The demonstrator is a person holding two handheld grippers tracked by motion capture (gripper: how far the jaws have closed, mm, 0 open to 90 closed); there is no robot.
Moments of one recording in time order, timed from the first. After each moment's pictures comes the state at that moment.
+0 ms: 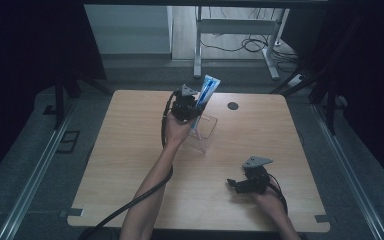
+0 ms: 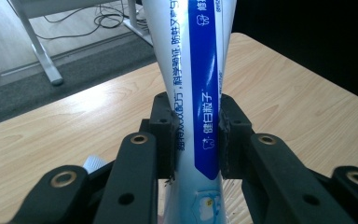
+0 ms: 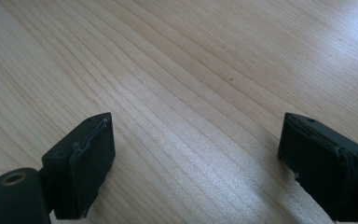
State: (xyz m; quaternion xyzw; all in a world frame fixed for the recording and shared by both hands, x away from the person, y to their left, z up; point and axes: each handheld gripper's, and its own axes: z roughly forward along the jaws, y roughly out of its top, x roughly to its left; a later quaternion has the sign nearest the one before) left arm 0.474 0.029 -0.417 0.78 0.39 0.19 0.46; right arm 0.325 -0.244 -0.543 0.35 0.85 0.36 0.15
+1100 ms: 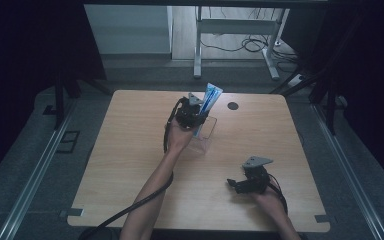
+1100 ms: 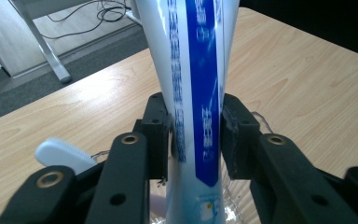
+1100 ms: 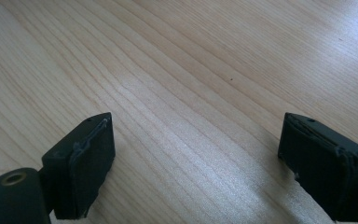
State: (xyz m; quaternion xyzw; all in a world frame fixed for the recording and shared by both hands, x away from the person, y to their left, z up) left arm 0.463 0.015 -0.435 0.80 0.36 0.21 0.42; right arm 0.325 -0.244 -0.543 0.35 0.85 0.36 0.15
